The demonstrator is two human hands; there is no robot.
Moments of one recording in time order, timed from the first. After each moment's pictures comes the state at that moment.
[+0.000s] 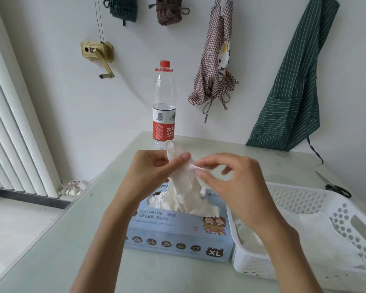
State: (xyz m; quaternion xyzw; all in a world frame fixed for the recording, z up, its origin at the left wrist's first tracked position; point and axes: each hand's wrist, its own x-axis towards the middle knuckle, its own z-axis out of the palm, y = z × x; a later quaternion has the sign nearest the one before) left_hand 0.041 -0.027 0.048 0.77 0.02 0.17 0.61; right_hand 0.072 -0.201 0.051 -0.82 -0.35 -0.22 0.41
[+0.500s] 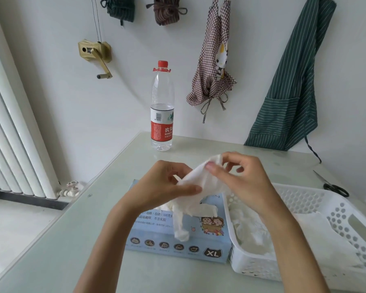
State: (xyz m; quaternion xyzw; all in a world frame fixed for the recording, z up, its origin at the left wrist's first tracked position) left_hand 0.045 -0.033 0.037 0.84 -0.09 0.06 0.53; right_hand 0.087 -0.216 0.051 -0.82 -0.25 -0.10 0.50
